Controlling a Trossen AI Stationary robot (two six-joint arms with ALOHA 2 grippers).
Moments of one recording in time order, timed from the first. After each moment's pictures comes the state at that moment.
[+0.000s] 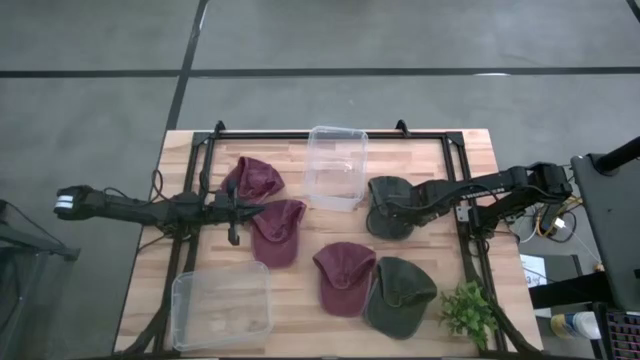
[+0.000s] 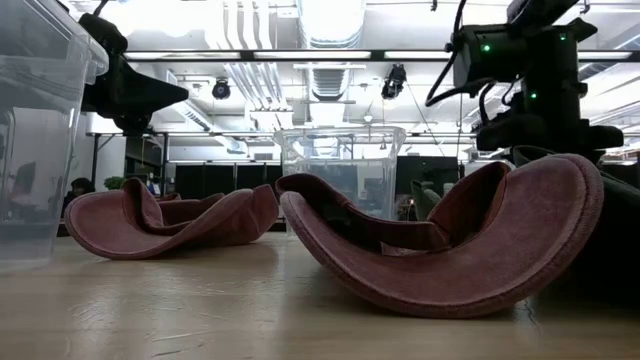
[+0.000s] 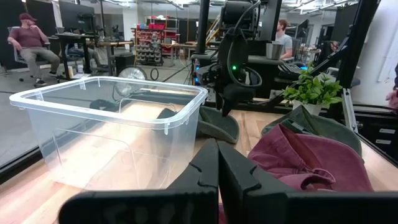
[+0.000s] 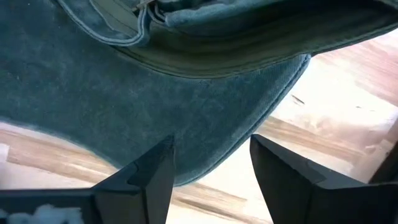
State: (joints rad) left arm -0.03 0.45 0.01 0.49 -0.17 -0.06; right arm -0.03 1.37 0.77 -0.98 0.09 1.17
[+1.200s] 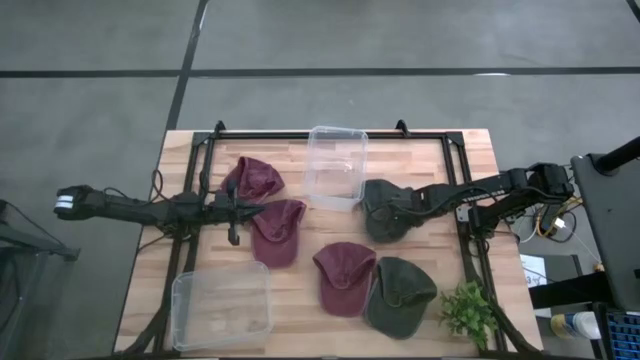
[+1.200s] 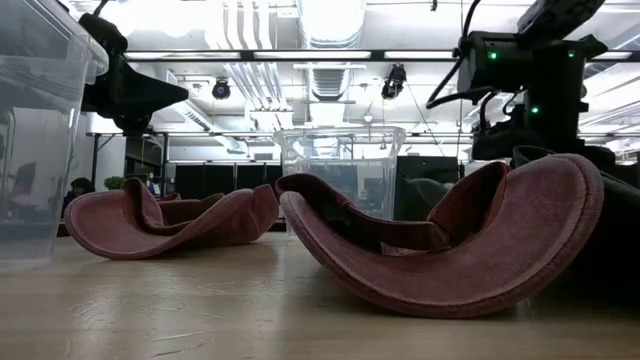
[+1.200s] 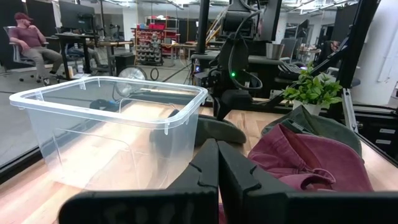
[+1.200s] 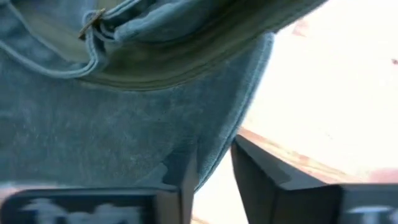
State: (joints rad) left arm -0.03 0.45 0.01 0.49 -0.17 -0.06; right arm -0.02 1.36 0.68 -0.80 0.15 1.14
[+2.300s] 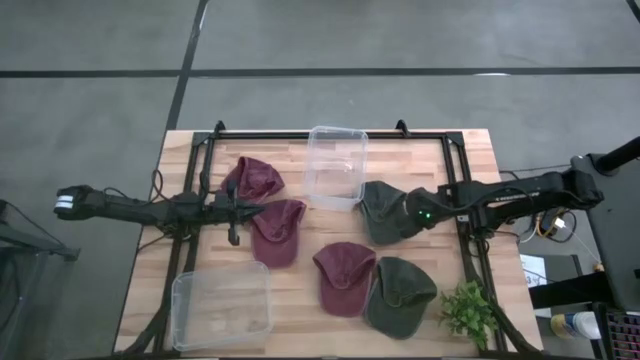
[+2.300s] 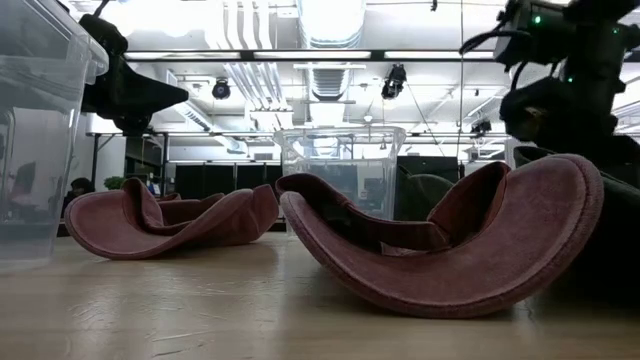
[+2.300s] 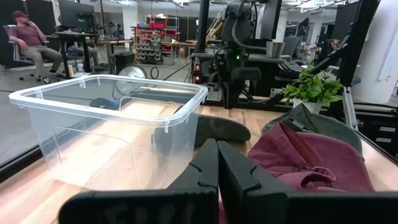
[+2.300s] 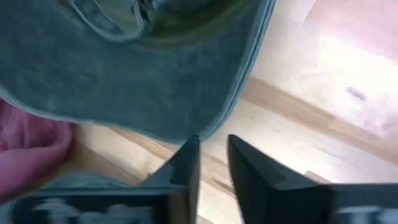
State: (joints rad) left arm -0.04 0.45 0.01 0.49 -0.17 -0.06; right arm -0.02 1.03 0.56 -0.77 -0.02 1.15
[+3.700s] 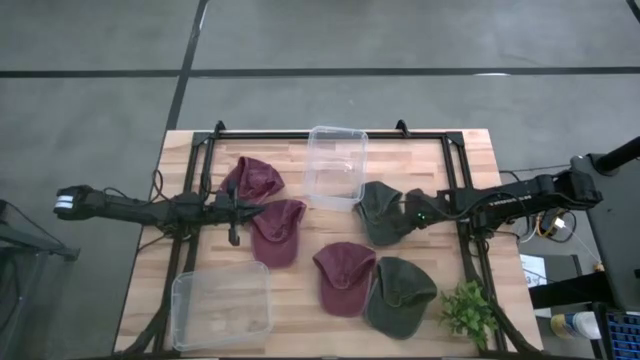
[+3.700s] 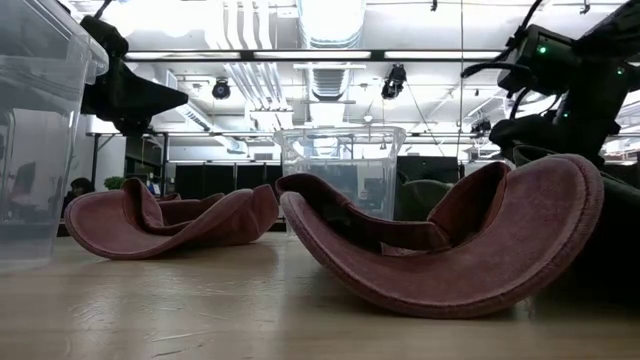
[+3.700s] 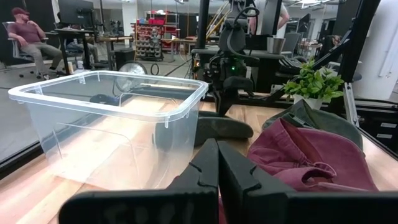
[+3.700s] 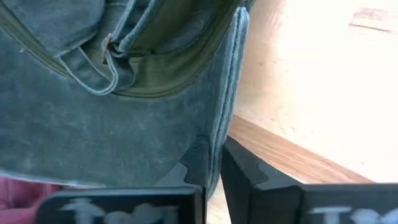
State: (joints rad) left arm -0.03 0.45 0.01 0.47 -0.17 -0.06; right arm -0.05 1.08 0.38 -0.44 0.08 1.15
